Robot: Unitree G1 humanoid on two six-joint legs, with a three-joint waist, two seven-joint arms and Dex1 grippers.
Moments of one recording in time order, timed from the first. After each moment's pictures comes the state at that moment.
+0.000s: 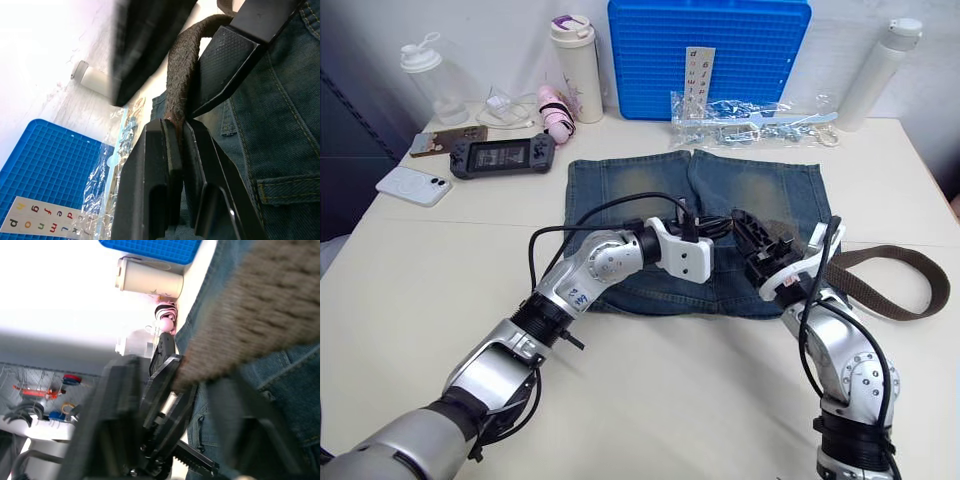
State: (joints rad) left arm -0.89 0.14 -0.45 0.43 0.52 -0.42 -0.34; right arm -0.20 -0.32 -0.29 -0.32 1.90 0.58 -0.34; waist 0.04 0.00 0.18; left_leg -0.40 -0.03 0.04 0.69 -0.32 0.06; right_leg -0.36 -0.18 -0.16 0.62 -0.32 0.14
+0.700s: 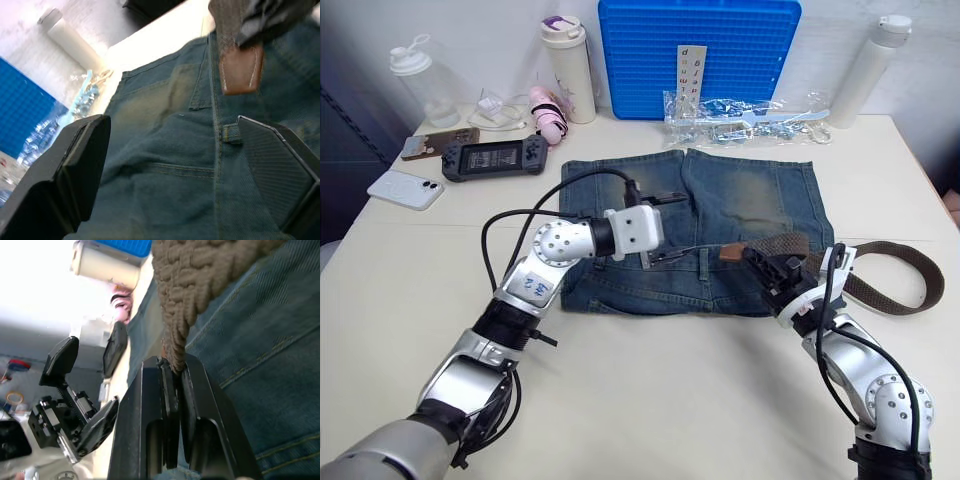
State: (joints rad) left arm -0.77 0.27 -0.27 0.20 0.08 -0.08 -0.75; right arm -0.05 -0.47 -0.32 -0.31 1.80 0.68 -0.19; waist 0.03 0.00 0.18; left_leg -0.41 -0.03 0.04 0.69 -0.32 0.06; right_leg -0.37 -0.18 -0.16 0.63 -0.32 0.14
